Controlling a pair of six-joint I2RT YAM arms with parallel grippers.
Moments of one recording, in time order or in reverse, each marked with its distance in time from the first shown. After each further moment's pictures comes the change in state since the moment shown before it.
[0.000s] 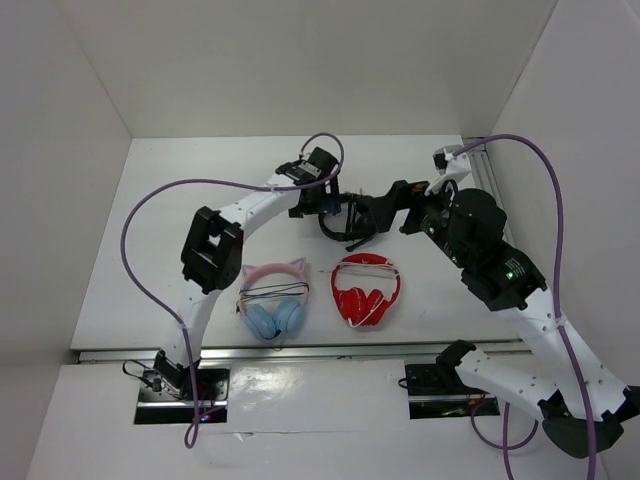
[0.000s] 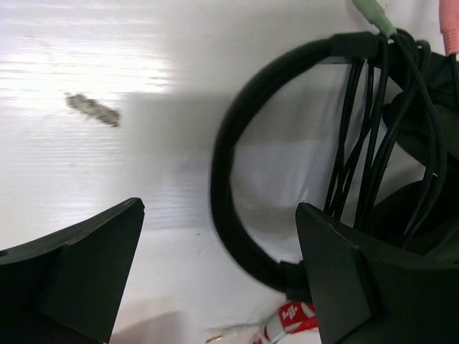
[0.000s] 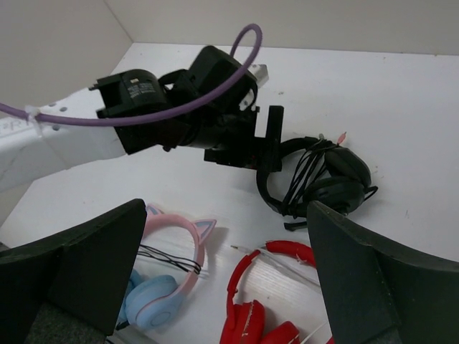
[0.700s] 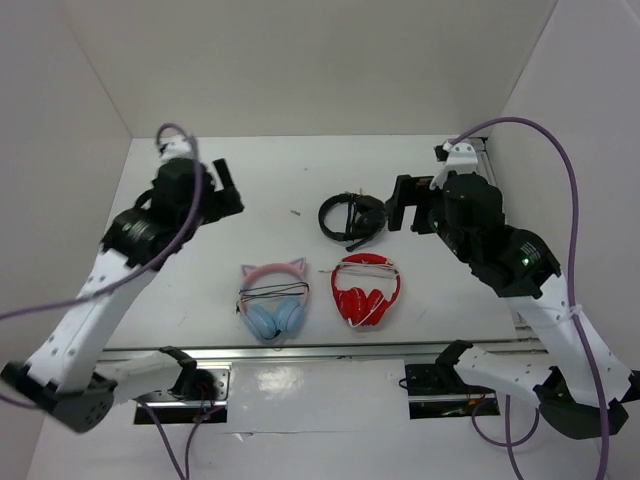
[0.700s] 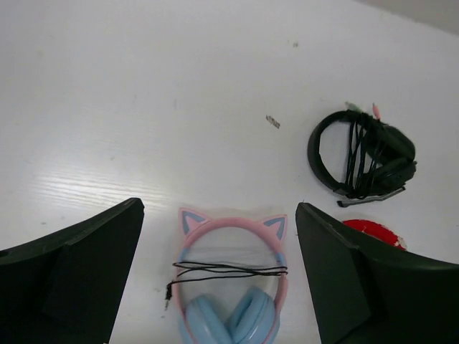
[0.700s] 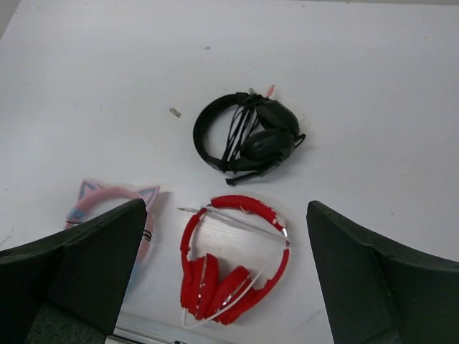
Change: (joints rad) left arm 0.125 -1.068 -0.568 -0.090 -0.213 0.075; right arm 0.061 0.119 0.252 -0.360 0.232 -0.008
